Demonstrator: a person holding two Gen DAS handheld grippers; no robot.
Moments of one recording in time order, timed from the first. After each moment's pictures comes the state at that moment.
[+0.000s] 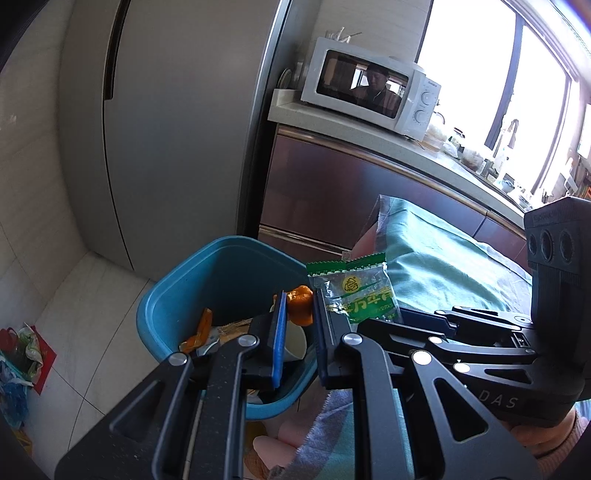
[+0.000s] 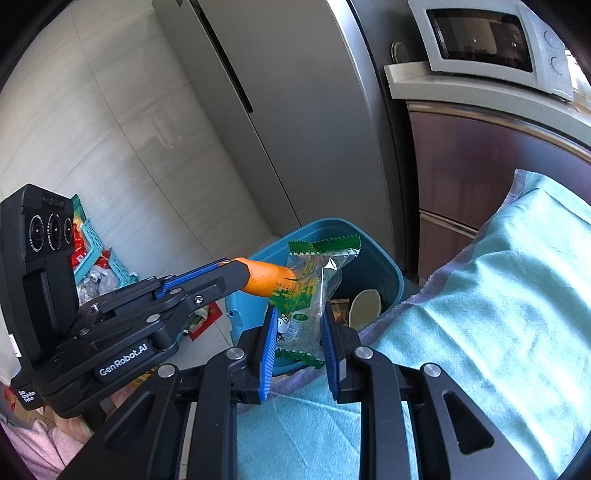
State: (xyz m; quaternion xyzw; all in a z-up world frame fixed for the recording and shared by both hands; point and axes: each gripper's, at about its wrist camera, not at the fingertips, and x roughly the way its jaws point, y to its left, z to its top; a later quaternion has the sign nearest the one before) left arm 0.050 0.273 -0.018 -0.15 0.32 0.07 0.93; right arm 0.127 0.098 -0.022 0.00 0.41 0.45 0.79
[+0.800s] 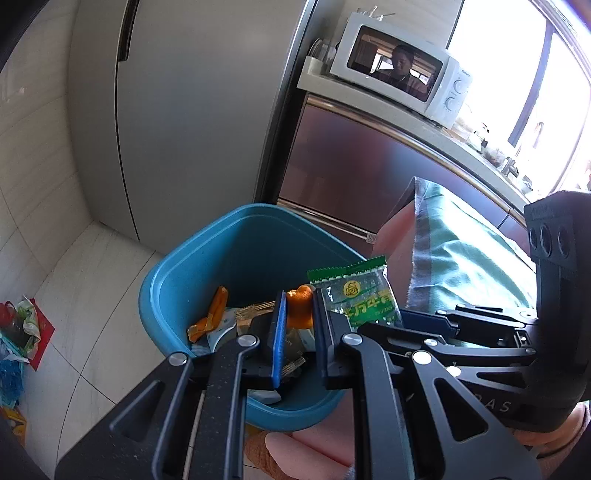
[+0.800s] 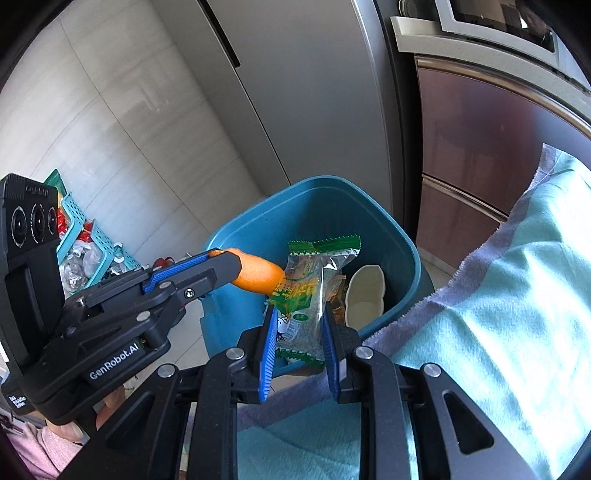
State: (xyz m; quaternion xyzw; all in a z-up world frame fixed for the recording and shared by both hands) left arm 0.077 0.304 -0.067 -0.17 0.37 0.09 0.91; right arm 0.146 0.142 -0.055 -0.05 0.47 0.44 0.76
